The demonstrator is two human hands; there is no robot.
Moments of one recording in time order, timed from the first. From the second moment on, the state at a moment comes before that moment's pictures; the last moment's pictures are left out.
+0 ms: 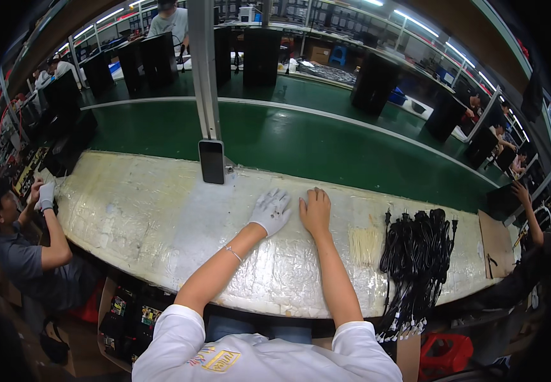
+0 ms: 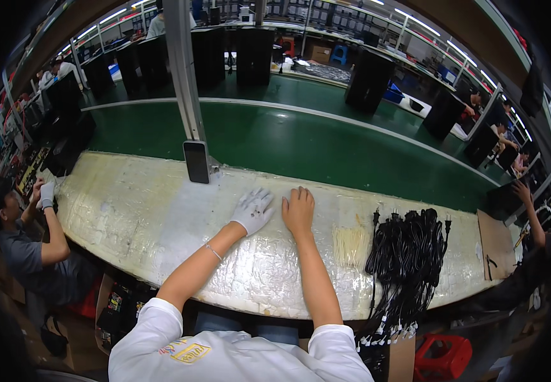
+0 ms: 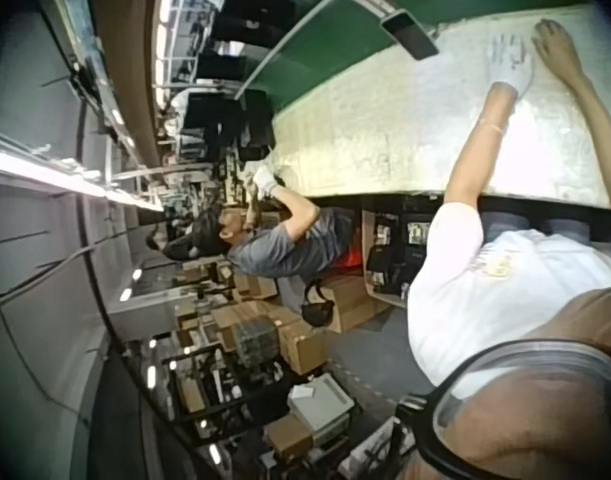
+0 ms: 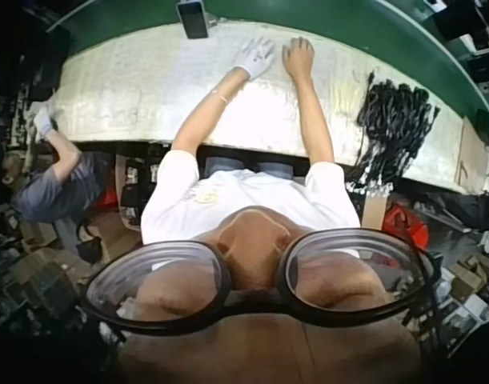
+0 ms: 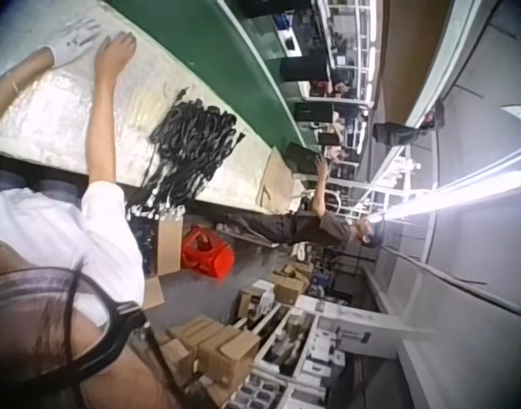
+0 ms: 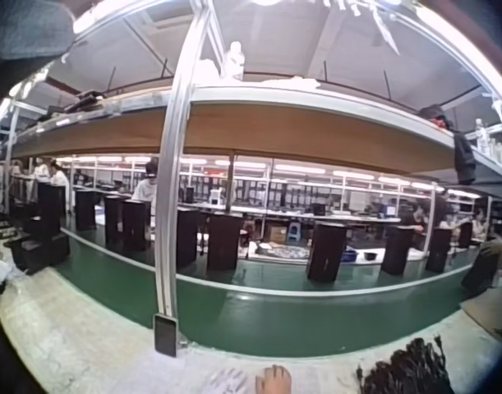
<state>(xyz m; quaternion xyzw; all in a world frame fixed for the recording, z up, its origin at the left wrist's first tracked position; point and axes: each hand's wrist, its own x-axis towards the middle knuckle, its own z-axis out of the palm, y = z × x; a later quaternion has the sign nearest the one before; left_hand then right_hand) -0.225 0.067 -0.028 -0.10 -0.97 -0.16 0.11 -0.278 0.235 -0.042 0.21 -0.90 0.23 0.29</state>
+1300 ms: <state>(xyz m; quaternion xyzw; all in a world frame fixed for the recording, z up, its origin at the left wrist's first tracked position) -0.226 0.073 -0.034 -0.11 -0.97 -0.20 0.11 -0.282 0.243 -0.044 0.23 -0.91 0.22 0.27</state>
